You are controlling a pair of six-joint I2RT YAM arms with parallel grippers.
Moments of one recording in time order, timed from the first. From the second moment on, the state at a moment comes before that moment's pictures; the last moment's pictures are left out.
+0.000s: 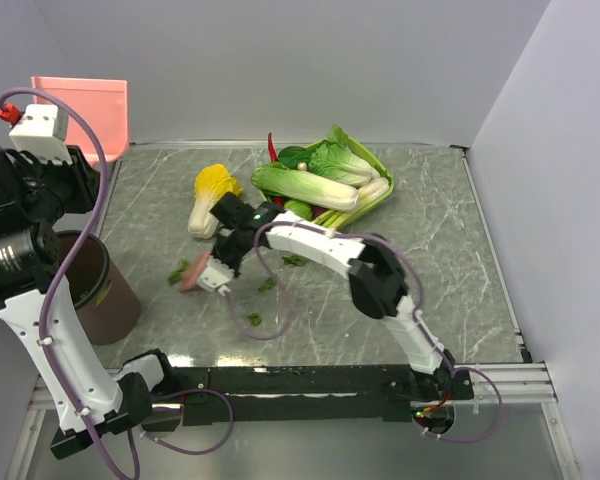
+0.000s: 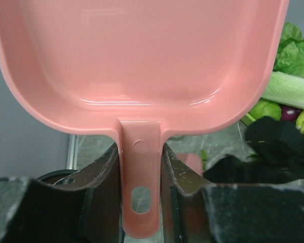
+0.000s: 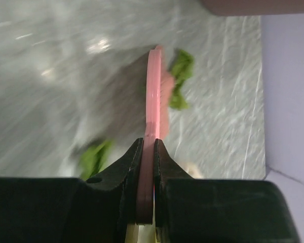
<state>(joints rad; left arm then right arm) 0.41 1.10 1.91 -1.10 0.42 0.13 0.98 2.32 2.10 -0.75 -0.61 -1.73</state>
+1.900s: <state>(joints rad) -0.70 1.29 0.76 -1.06 0.02 0.69 0.72 1.51 1.28 -0.84 -0.28 -0.09</state>
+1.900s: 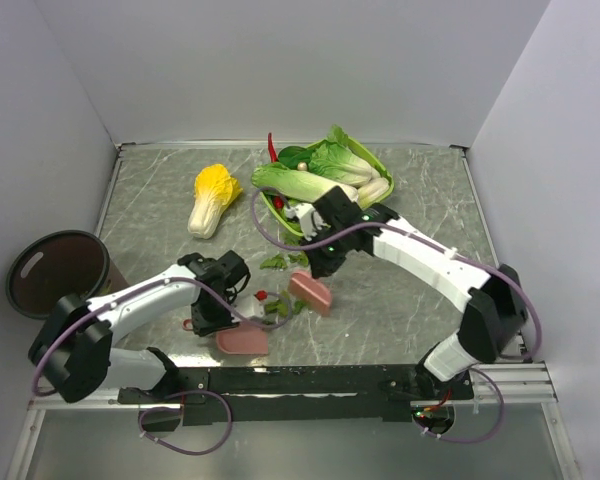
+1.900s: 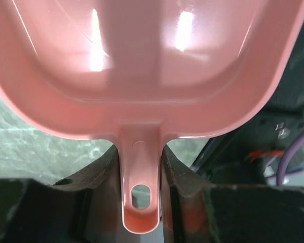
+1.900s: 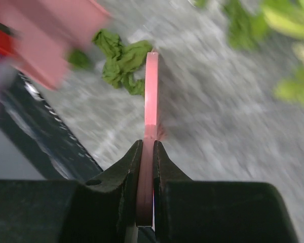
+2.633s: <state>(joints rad) -0.64 1.34 0.86 -0.88 0.01 0.40 0.70 1.70 1.62 -0.87 -0.45 -0.15</state>
